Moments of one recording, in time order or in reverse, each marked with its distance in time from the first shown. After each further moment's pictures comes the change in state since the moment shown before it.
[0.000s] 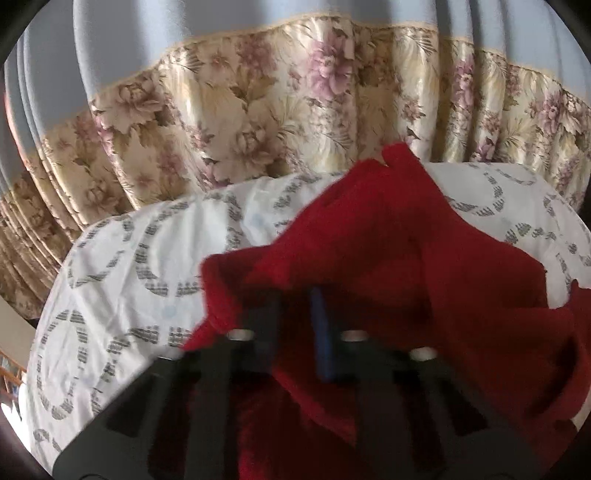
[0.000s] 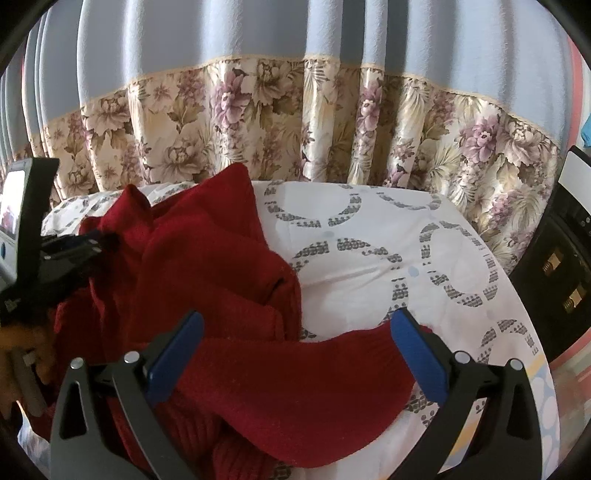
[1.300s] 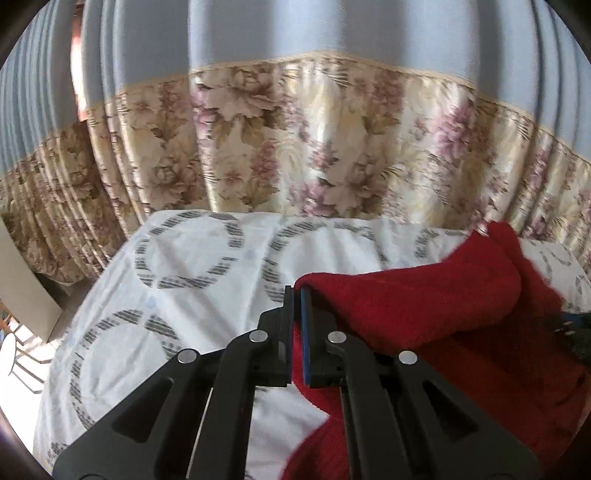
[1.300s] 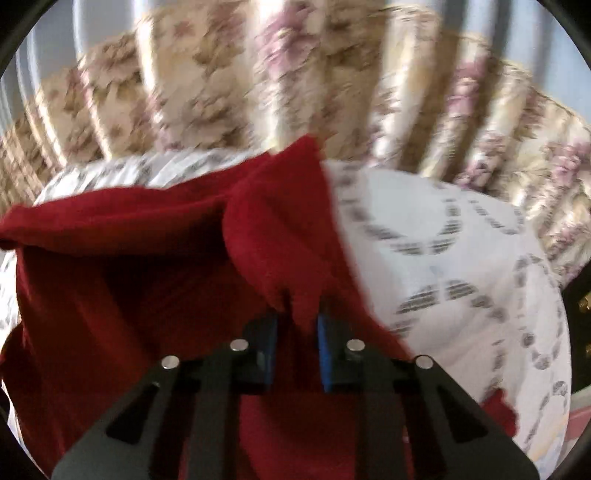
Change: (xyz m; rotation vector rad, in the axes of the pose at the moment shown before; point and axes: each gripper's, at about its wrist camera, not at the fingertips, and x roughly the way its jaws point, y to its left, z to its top) left arm -0.015 0.156 0.006 -0.233 -0.077 0.090; right arm 0.105 0.069 0.068 -0.078 0.179 0.062
